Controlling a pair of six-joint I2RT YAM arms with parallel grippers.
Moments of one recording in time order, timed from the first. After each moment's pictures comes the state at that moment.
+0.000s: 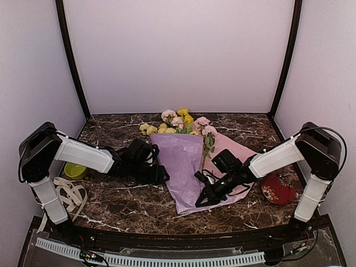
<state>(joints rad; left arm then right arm) -0.81 1.73 0.87 -0.01 0.11 -0.66 0.83 1.77 0.77 -0.07 -0.71 0.59</state>
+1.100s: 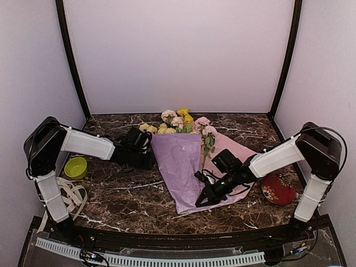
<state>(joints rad) -0.66 1.83 1.01 -0.10 -0.07 -0.46 0.84 1.77 0.77 -0.08 -0.71 0.58</state>
